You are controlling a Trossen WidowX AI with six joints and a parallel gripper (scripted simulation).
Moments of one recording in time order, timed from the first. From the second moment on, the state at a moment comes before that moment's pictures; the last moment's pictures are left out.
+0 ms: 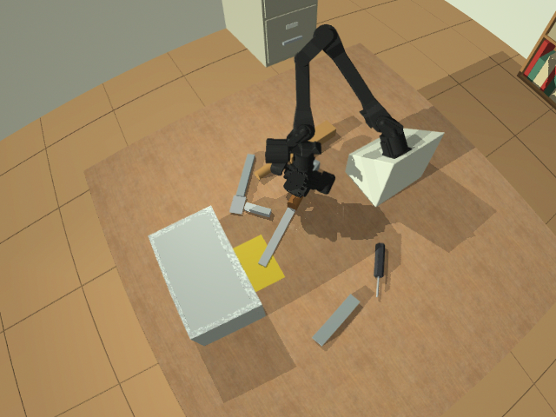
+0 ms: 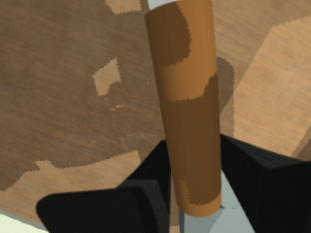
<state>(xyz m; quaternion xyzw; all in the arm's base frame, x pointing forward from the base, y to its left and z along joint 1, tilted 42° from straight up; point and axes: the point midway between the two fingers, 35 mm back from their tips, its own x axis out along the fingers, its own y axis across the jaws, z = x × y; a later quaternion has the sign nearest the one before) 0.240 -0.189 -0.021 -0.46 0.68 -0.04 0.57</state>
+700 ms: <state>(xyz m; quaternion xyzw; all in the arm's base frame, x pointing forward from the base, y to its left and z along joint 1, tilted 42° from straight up) 0.233 -0.207 -0.005 -0.46 0.68 -0.04 0.57</state>
